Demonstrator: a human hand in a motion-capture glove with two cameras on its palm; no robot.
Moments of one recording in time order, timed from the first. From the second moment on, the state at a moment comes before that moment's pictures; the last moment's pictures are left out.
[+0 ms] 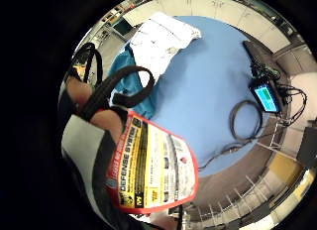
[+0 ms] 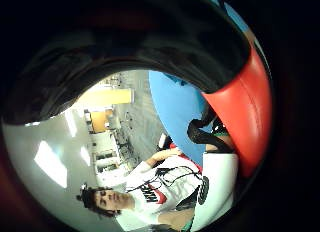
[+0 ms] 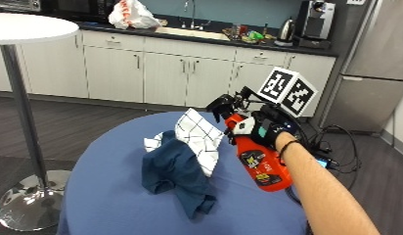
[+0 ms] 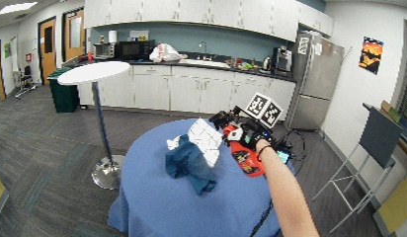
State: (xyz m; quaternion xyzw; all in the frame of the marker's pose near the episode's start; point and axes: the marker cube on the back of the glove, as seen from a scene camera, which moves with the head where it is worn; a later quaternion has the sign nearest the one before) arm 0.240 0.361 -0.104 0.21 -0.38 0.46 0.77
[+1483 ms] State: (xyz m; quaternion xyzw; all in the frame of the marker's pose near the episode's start) arm 0.124 0.174 -0.167 0.48 -0.48 0.15 0.72
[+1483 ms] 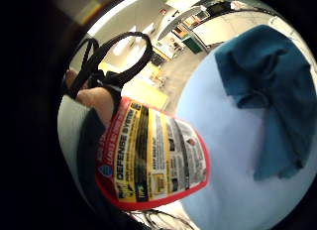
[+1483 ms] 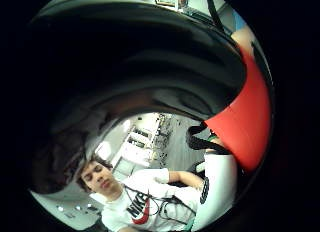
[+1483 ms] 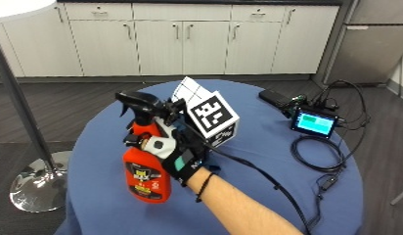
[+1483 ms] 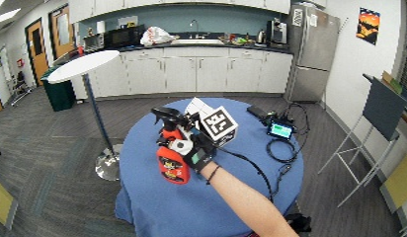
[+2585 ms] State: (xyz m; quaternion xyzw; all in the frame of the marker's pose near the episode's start) arm 0.113 0.178 -0.096 0.48 -0.42 0.15 0.75
